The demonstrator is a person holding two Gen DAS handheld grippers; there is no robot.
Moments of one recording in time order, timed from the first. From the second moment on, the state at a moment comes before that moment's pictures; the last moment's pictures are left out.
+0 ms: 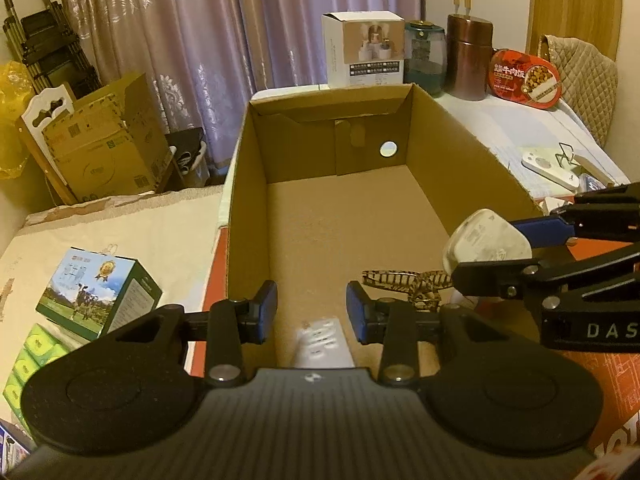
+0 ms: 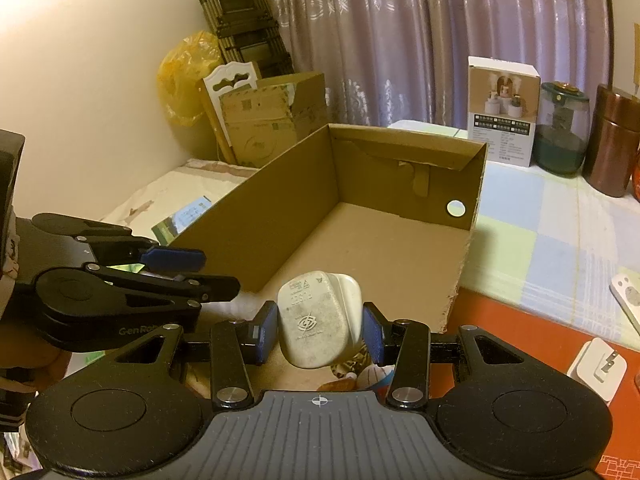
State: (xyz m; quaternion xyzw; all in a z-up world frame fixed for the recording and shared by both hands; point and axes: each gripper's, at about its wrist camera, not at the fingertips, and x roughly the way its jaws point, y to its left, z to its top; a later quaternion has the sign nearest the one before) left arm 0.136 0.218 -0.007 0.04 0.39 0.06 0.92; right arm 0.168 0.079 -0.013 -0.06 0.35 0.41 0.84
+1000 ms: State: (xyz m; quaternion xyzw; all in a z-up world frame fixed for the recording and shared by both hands) left arm 0.123 0.223 0.011 0.02 0.36 0.07 0.93; right arm 0.163 0.081 -0.012 -0.05 0.33 0.43 0.84
